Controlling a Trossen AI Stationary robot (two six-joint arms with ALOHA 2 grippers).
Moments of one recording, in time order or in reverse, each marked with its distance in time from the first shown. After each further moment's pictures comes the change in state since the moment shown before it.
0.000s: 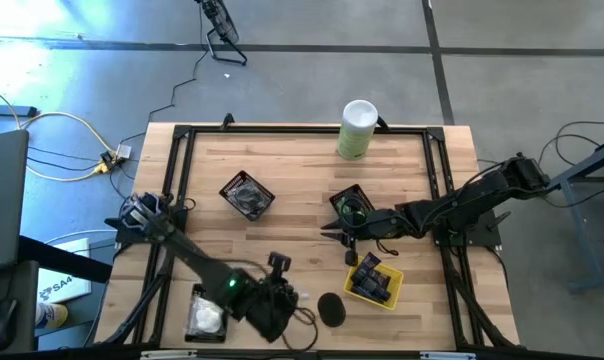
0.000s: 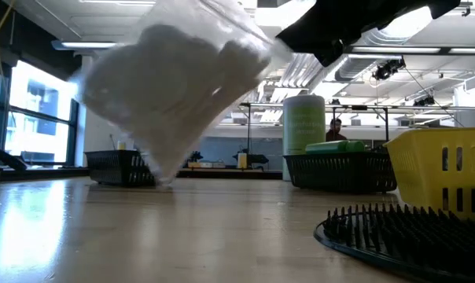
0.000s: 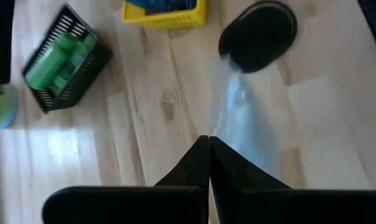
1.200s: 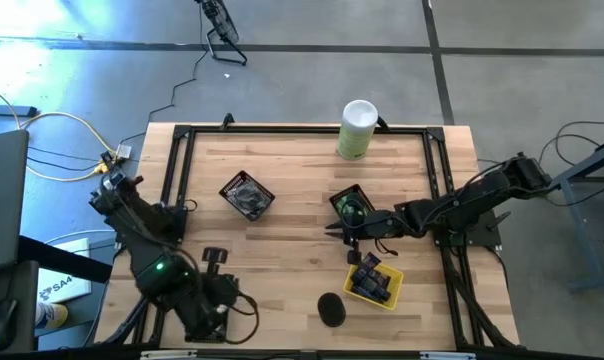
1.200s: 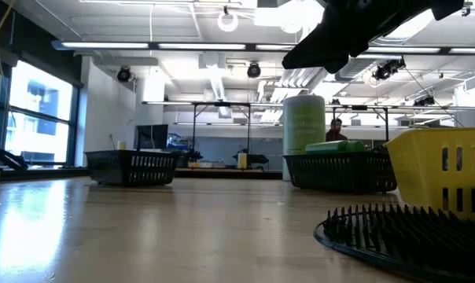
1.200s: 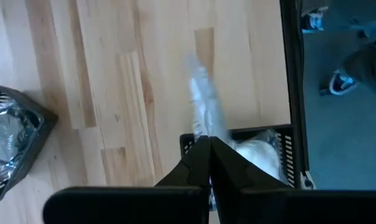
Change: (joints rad) left arm -0.167 -0.274 -0.001 -0.424 0.298 -0.456; right arm -0.010 -0.012 0.000 -0.120 0.002 -0.001
